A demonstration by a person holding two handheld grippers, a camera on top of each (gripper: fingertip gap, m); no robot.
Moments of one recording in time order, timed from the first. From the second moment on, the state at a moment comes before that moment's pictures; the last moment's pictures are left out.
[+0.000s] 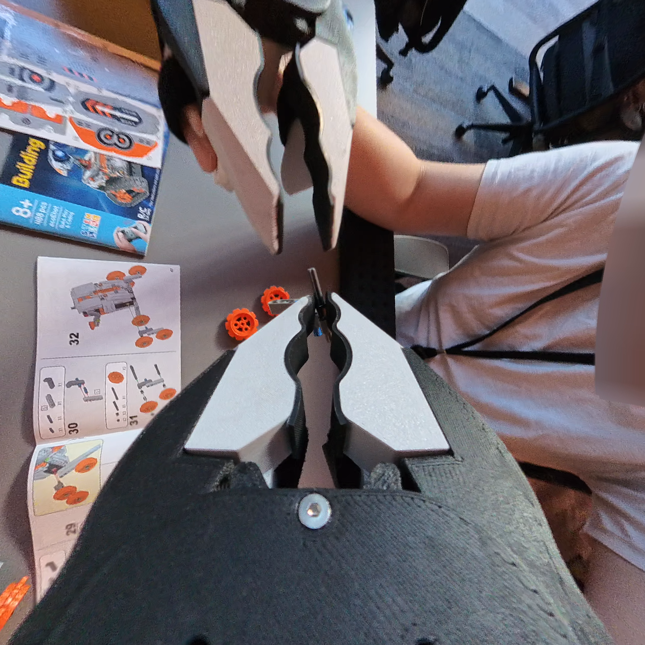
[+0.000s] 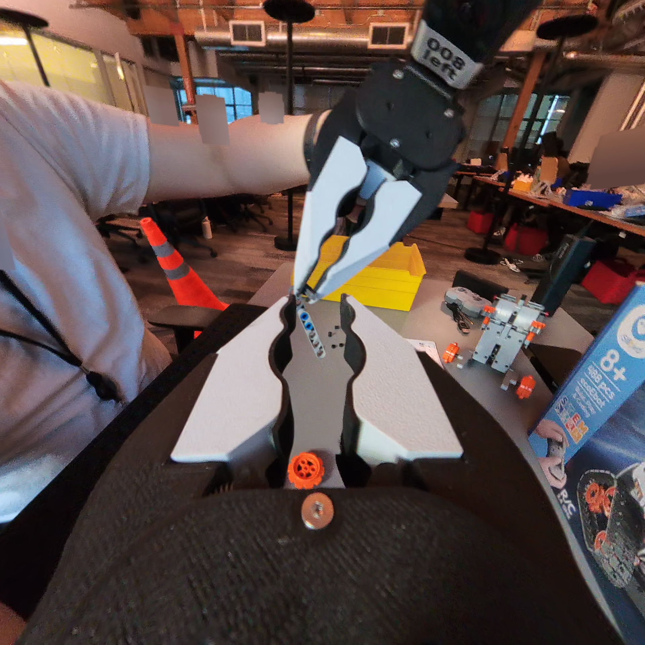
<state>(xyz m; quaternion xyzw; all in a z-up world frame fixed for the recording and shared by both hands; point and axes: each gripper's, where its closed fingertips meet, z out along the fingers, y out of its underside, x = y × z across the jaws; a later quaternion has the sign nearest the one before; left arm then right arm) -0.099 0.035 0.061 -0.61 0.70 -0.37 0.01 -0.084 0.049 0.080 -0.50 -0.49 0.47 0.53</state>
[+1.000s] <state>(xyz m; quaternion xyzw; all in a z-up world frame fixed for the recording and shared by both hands) -0.098 0.009 0.057 -0.58 0.73 -0.35 -0.04 -0.105 0.019 0.069 -0.49 -0.58 0.44 0.49</state>
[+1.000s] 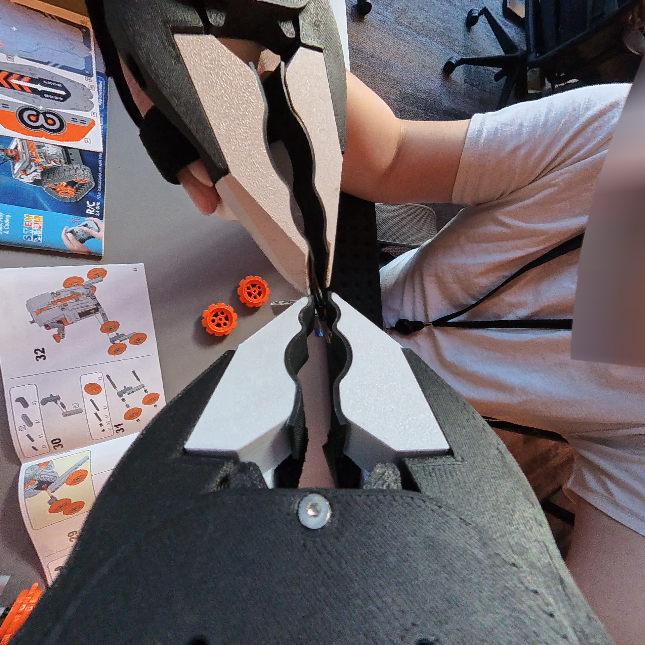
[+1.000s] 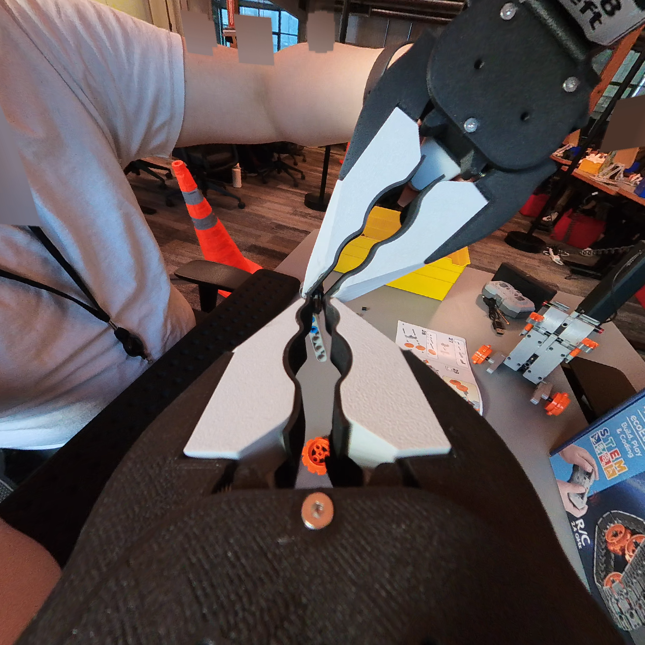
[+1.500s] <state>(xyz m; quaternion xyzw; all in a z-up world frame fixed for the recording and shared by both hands) -0.094 0.012 0.052 -0.60 0.72 -0.34 -0.04 -0.098 0.021 0.063 -0.47 -0.58 0.45 0.48</state>
